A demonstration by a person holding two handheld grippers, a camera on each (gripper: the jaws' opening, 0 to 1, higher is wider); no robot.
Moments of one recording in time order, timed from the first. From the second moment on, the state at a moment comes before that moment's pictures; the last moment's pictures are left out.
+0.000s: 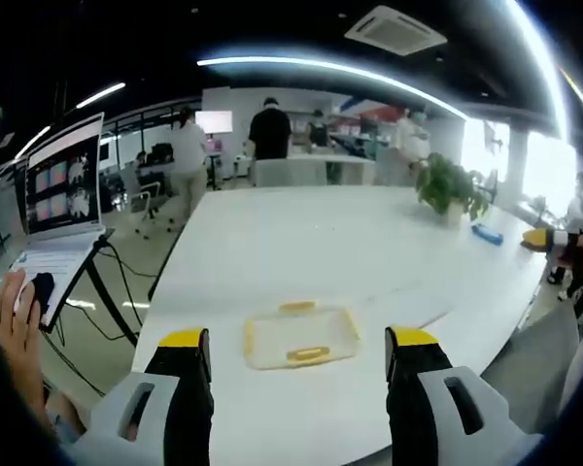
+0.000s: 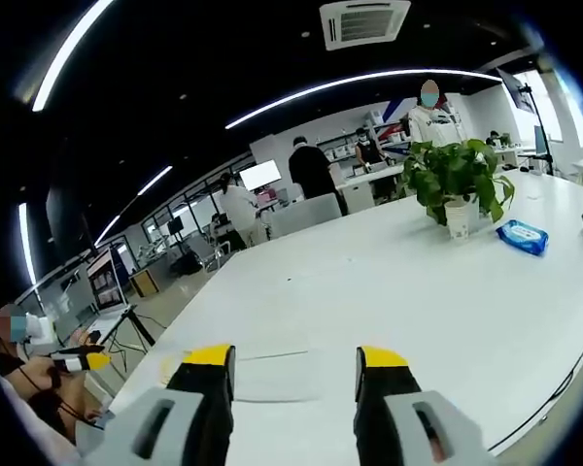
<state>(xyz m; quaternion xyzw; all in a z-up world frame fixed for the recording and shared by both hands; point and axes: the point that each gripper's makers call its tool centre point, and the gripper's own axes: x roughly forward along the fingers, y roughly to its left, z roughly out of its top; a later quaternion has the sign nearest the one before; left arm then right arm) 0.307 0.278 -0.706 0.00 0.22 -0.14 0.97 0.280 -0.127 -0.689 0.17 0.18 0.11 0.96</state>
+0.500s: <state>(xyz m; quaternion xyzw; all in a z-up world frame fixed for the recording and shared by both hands) 0.306 0.279 -0.707 0.00 0.22 -0.13 0.97 0.276 -0.123 -0.697 0.15 0.19 0.10 0.96</state>
